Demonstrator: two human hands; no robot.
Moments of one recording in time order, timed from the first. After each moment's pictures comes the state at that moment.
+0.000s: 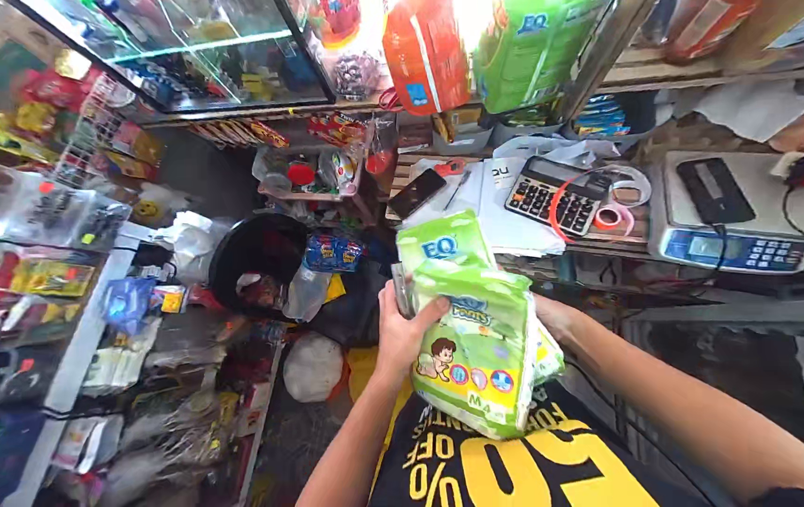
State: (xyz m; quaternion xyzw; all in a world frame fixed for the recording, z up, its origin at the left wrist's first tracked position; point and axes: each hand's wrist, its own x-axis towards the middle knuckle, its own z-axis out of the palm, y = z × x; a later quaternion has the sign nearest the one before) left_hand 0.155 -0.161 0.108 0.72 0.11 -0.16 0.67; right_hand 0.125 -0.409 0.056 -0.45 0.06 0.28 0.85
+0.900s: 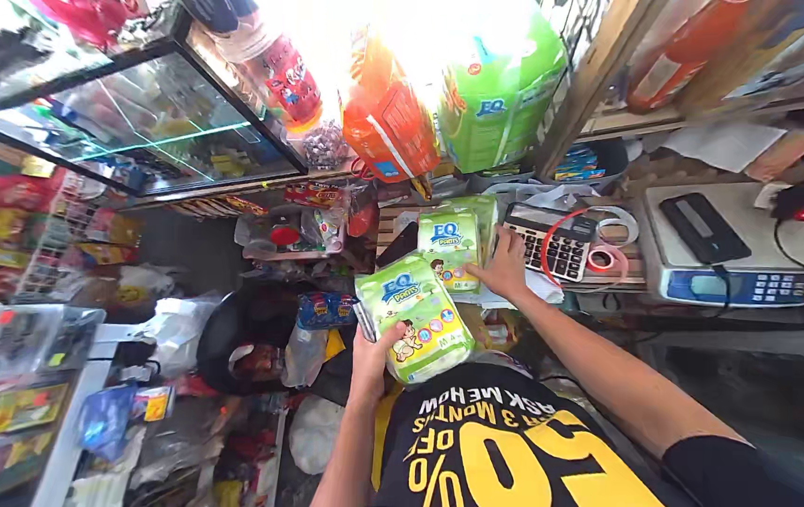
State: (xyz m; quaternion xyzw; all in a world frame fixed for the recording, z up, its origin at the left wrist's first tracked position) left_hand 0.277 -0.154 0.073 0.67 0.16 -0.20 0.69; right_hand 0.315 -0.451 -0.043 -0.87 0.26 -0.05 0.41
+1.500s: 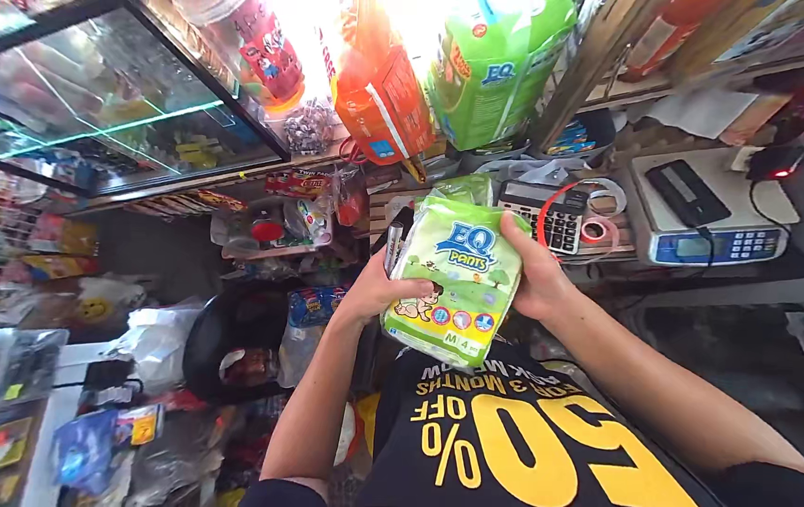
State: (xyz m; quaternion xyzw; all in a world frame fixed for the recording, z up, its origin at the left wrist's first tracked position) left_hand 0.372 -0.169 0.133 0.60 -0.15 -0.44 0.65; right_hand 0.259 -0.386 0.126 -0.36 0.24 0.03 0.90
